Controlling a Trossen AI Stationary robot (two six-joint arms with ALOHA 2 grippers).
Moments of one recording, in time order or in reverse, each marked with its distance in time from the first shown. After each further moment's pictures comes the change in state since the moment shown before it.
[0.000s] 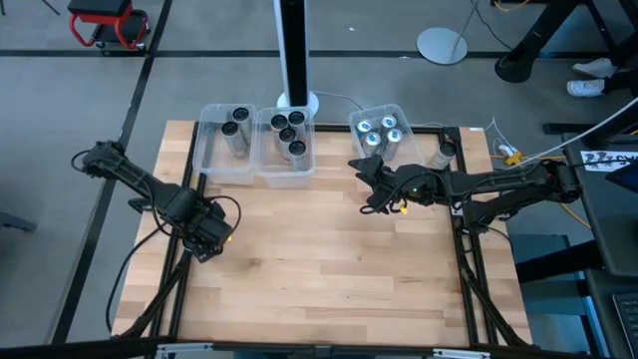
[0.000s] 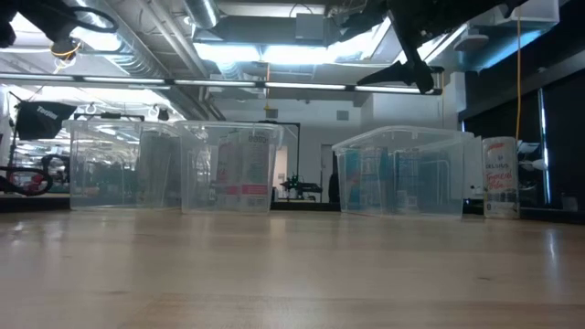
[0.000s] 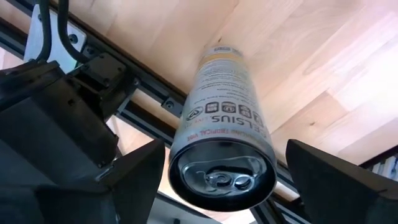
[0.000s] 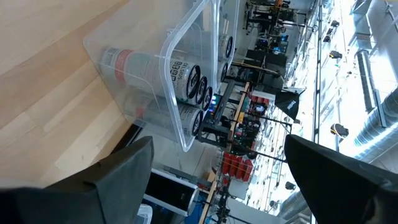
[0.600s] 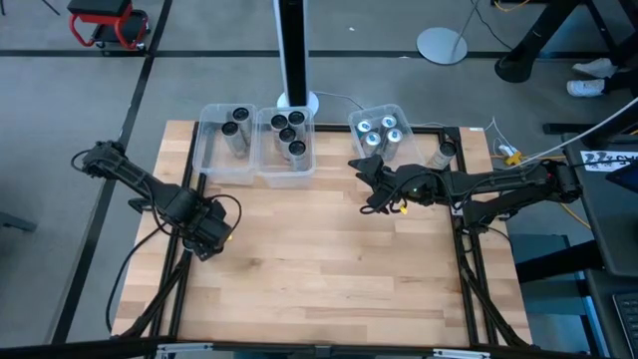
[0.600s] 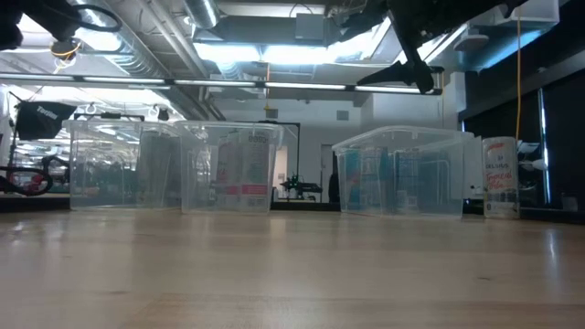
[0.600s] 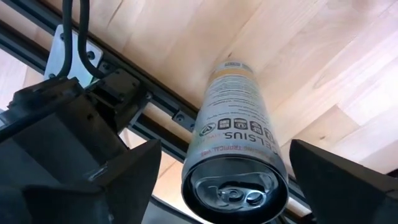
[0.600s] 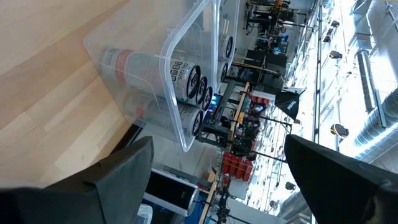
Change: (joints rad) left arm -0.005 0.002 0.000 -0.010 -0.065 0.007; right arm 0.000 0.000 0.000 0.000 0.000 0.000
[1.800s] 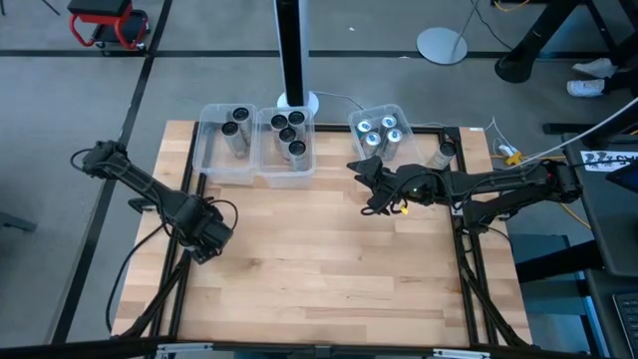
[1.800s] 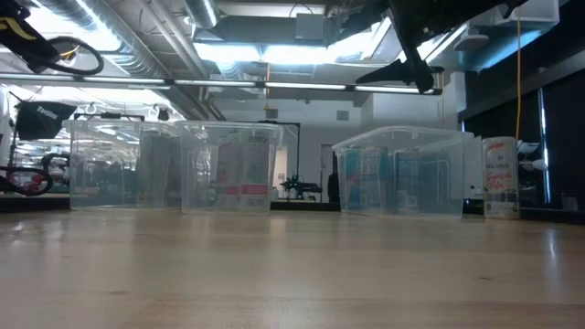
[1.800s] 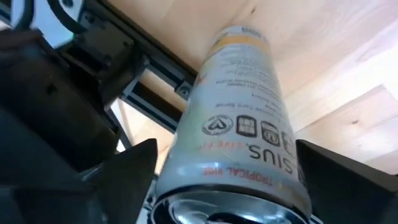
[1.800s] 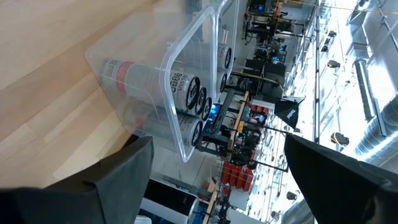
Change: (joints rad) left arm 0.001 0.001 -0.149 0.055 0.133 -0.026; right arm 0.000 0.000 0.000 0.004 -0.044 0.000
